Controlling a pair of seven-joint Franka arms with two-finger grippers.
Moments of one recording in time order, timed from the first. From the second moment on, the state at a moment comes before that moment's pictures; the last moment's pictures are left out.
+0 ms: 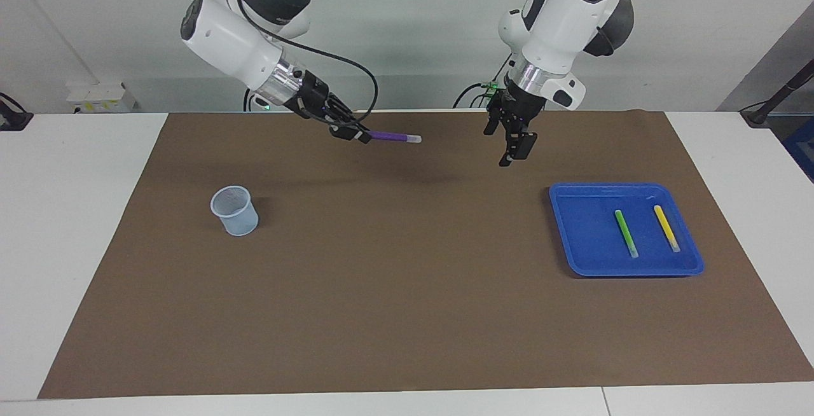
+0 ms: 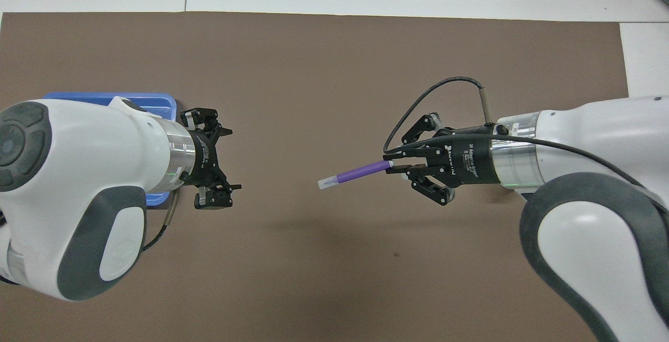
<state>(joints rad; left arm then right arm) 0.04 -0.12 -0.45 -1.94 -0.26 2.01 -2.01 0.38 -0.09 -0.08 -1.98 0.79 2.04 1.23</state>
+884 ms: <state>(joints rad) -0.15 -0.13 -0.45 -1.91 -0.27 2.11 -2.48 0.41 -0.10 -0.08 -1.99 0.83 2.07 1.27</state>
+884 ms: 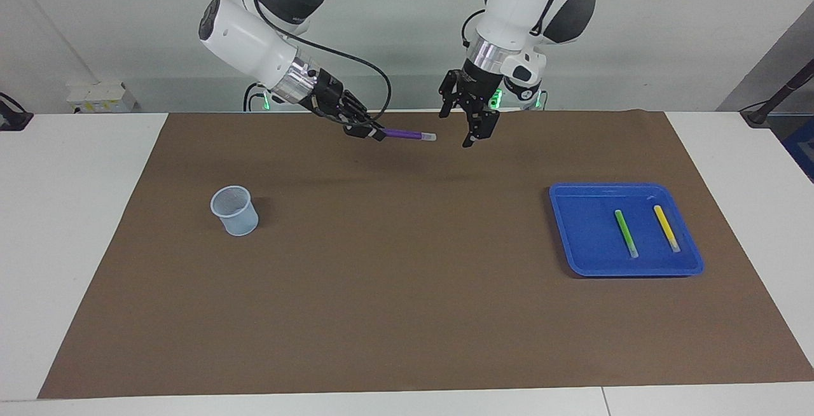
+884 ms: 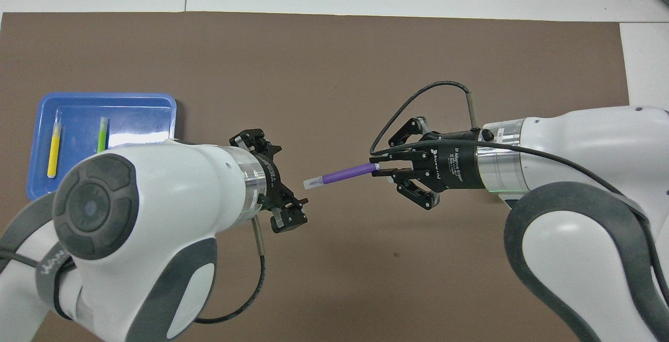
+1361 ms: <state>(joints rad) -0.23 -0.06 -0.45 -1.94 -0.26 2.30 -2.49 0.41 -0.10 -0.08 -1.99 0.83 2.07 1.27</state>
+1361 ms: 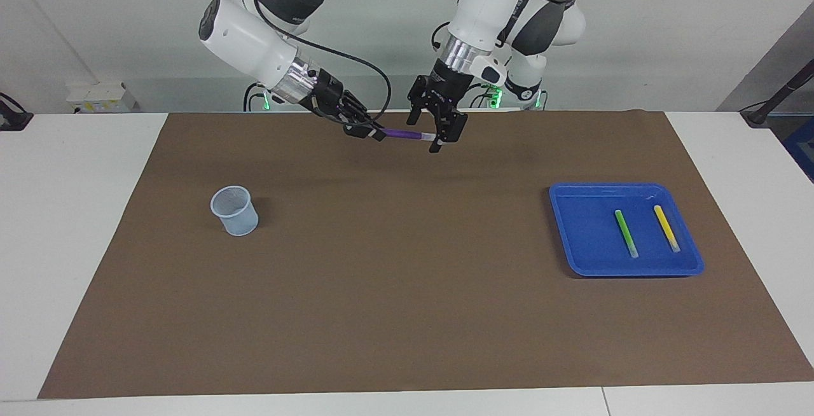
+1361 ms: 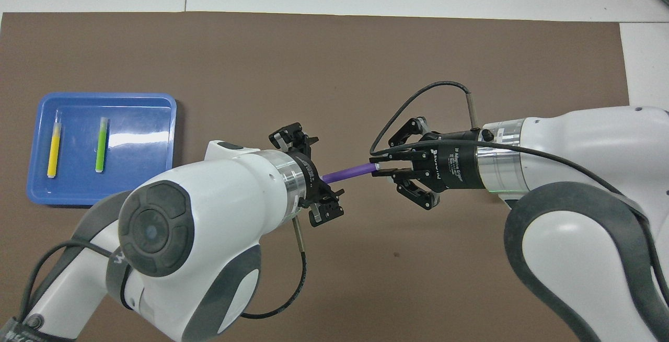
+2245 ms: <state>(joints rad) -0.29 -0.03 -0.45 -1.87 -0.24 2.20 -2.47 0.41 -0.10 -0.08 -1.99 0.83 2.07 1.27</state>
